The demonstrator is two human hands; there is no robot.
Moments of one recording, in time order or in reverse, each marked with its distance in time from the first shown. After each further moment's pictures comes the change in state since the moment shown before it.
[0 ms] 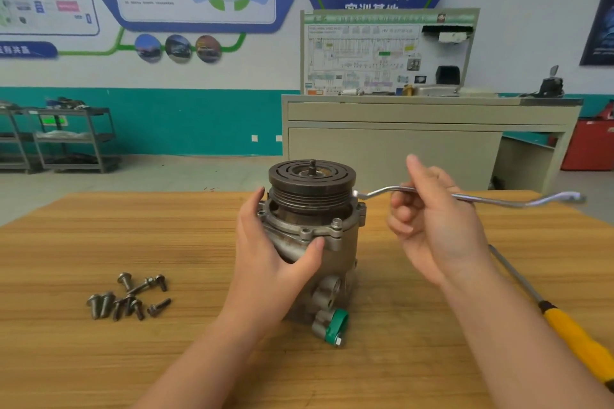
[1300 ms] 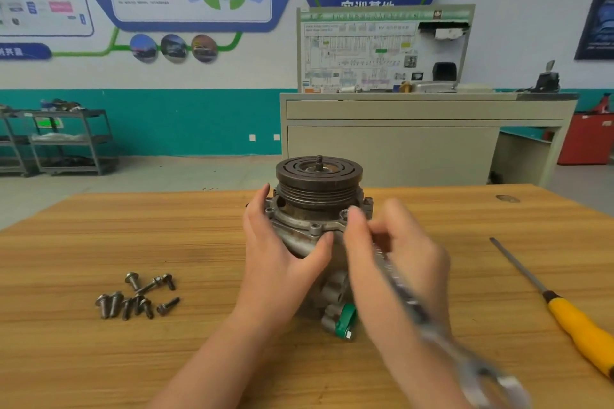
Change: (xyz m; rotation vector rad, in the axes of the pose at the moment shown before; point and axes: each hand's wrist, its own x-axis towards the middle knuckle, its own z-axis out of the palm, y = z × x) left_hand 0.000 -0.001 0.005 -0.030 0.071 -0.003; right_hand -0.064 0.046 0.033 -1.012 0.156 -0.638
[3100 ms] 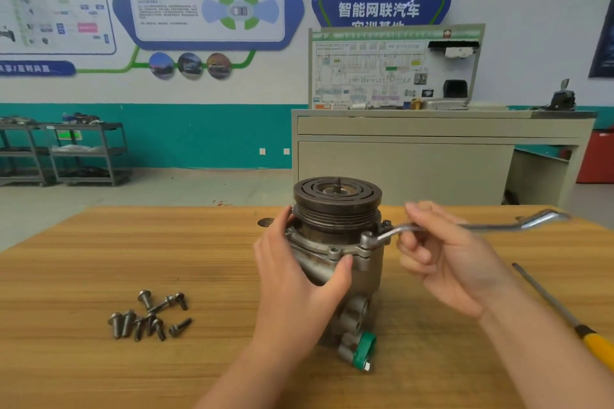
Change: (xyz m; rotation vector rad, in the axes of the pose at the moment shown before) left_hand -0.001 0.006 0.000 0.104 0.039 0.097; right_hand 0.067 0.034 -0.026 1.013 -0.397 0.741
